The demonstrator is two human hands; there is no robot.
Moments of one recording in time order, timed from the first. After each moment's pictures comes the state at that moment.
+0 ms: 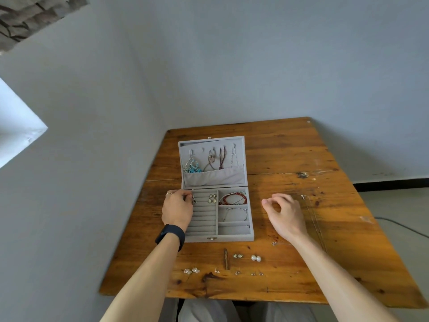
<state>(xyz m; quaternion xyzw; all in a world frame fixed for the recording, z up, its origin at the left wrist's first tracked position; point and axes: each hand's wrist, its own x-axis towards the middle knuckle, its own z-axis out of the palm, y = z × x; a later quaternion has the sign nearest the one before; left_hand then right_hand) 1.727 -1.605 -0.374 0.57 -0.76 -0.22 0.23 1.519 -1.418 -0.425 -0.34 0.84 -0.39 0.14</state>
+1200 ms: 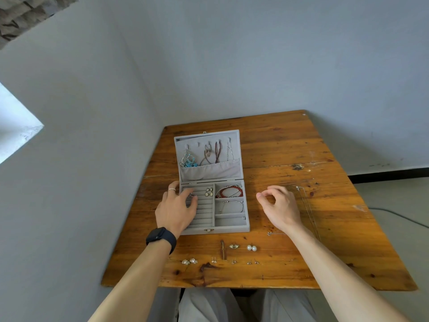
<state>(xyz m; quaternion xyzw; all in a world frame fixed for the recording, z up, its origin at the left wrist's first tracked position) 1.748 -1.587 -0.376 0.48 -0.87 -0.03 0.13 1.520 -1.416 -0.425 -0.34 0.84 -0.40 0.15</state>
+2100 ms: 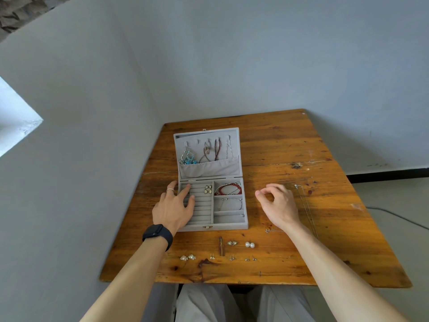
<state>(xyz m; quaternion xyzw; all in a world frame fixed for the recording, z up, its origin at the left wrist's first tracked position) 1.755 -1.594 -0.386 0.49 -0.87 -0.02 0.07 1.520 -1.416 -0.424 -0.34 0.84 -0.40 0.15</state>
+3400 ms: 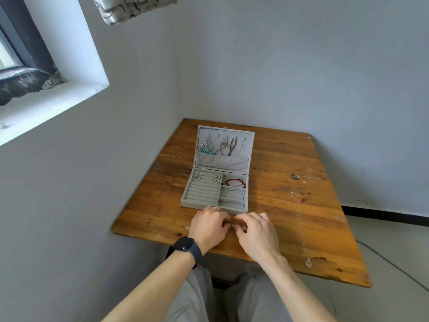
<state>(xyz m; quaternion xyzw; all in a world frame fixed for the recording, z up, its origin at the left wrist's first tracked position) 1.762 -1.456 -0.394 0.34 -0.92 -0.12 0.15 1.634 -1.354 -0.402 -0.51 0.82 -0.24 0.03</state>
